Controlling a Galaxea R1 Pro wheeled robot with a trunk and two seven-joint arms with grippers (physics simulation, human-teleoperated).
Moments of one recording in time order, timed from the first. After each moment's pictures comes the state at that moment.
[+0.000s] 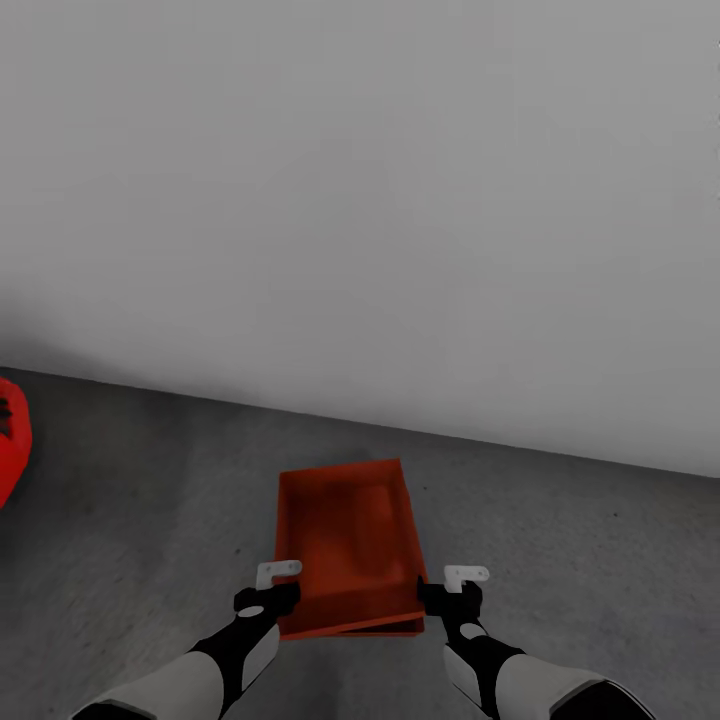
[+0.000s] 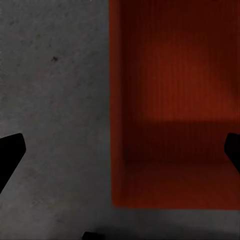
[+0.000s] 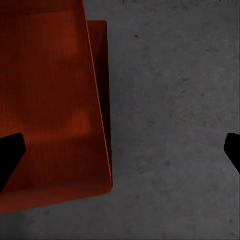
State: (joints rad) left arm -0.68 -0.13 -0.18 -0.14 0.22 -0.09 0.26; right arm -0.71 0.14 0.34 0.03 -0.30 -0.38 -0.20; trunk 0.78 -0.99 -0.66
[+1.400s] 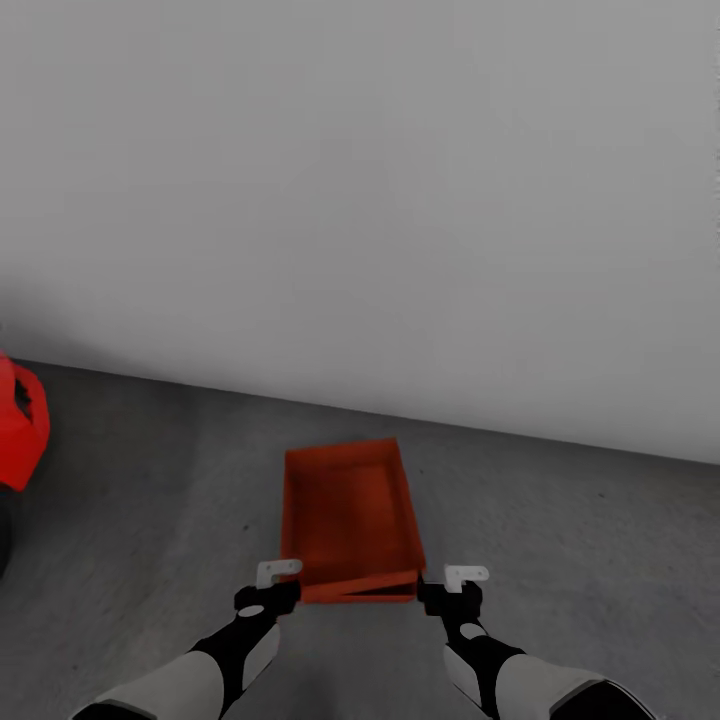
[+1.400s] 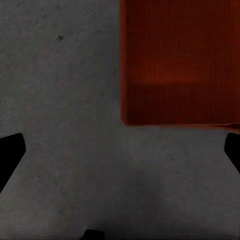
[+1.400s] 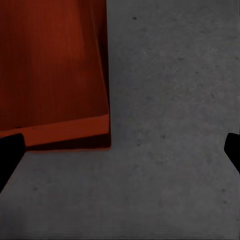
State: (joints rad) left arm -0.68 -0.13 -0.18 -0.14 0.22 -0.10 0.26; right arm -0.71 0.14 0.34 0.03 -0.30 -0.38 -0.20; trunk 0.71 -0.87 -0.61
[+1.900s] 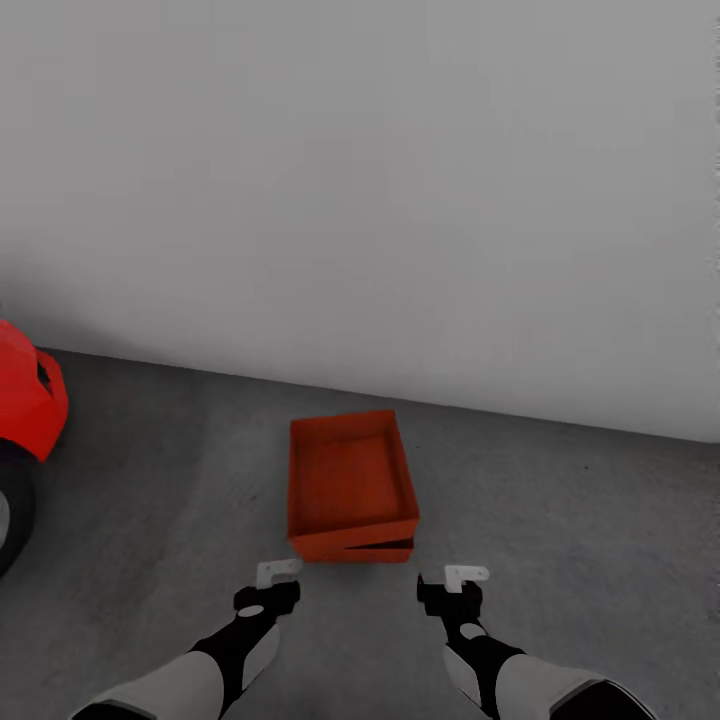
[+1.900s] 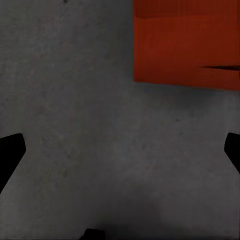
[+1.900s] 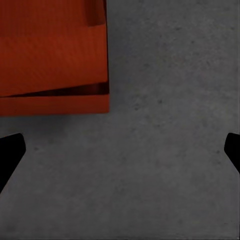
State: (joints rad) left arm -0.68 -0.13 -0.18 -0.14 0.22 -0.09 0.26; right arm -0.71 0.14 0.34 0.03 -0.30 -0.38 -0.20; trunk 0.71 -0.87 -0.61
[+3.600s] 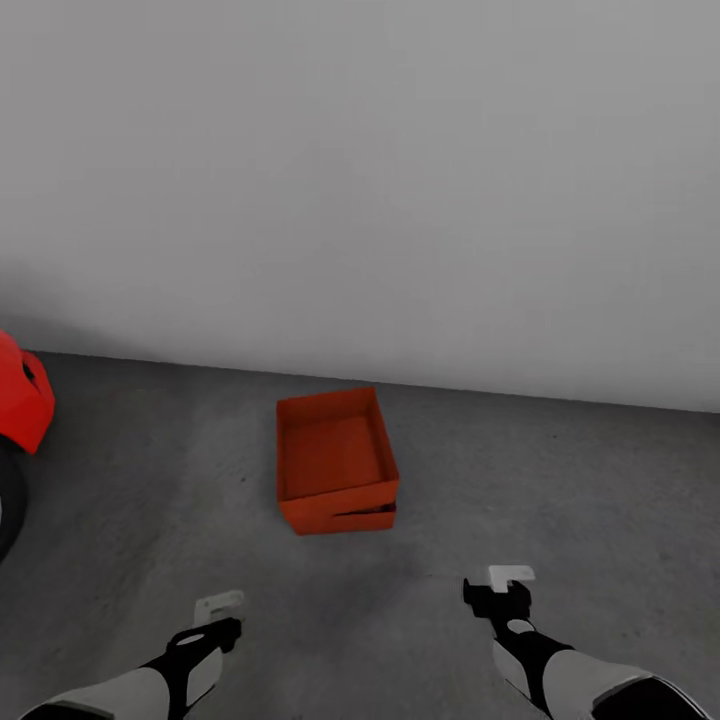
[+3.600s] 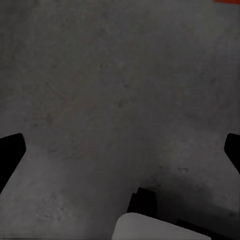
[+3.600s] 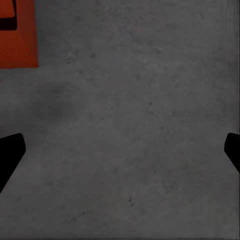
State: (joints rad) left arm -0.67 0.02 -0.18 0.00 0.38 -0.09 0.25; right arm -0.72 -0.01 0.35 0.03 -0.29 -0.32 -0.18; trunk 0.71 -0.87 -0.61
